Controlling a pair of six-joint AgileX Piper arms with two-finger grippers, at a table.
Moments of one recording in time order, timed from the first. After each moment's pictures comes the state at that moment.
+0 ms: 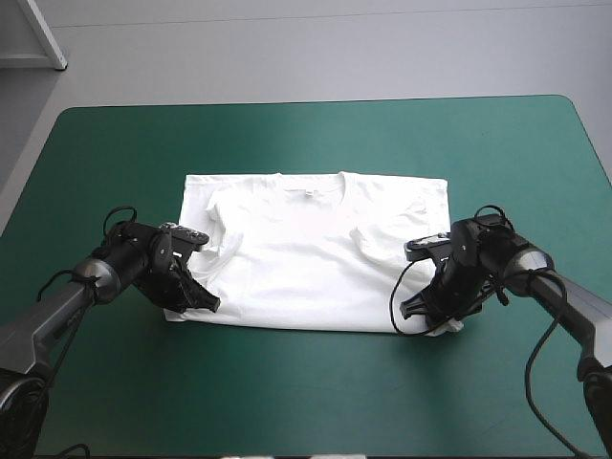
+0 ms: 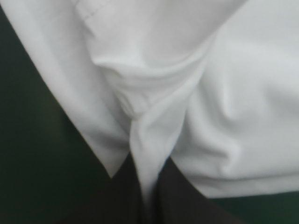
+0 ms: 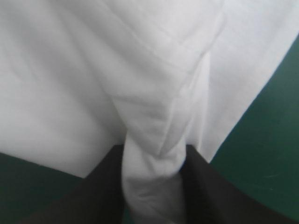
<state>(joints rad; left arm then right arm) -0.25 1.54 -0.93 0.05 0.89 0.09 0.34 1.57 -0.99 0.10 1.02 -0.04</state>
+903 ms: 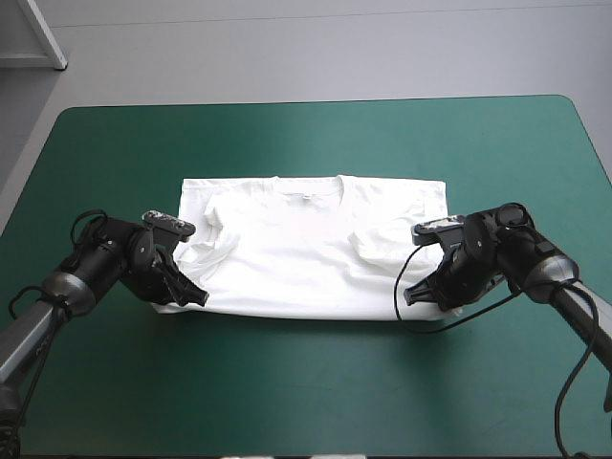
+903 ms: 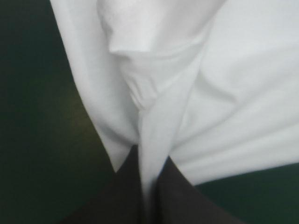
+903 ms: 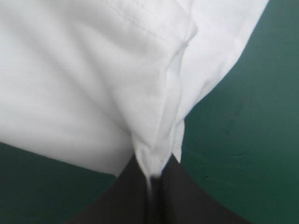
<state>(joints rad) -0.25 1.40 -0.98 0.07 0.99 0.10 0.34 1.45 -1.05 0.07 1.06 0.00</state>
